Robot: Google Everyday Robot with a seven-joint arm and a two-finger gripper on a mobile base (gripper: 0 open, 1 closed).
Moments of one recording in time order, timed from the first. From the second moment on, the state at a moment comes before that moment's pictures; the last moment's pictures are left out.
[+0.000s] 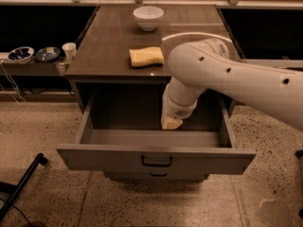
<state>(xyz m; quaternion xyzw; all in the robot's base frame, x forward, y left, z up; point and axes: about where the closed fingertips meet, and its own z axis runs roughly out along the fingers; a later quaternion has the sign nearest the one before) 0.534 -0.060 0.725 -0.73 0.67 0.02 0.12</state>
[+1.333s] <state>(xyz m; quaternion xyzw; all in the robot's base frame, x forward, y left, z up) 0.526 -0.073 0.612 -0.71 0.70 0.11 0.09</state>
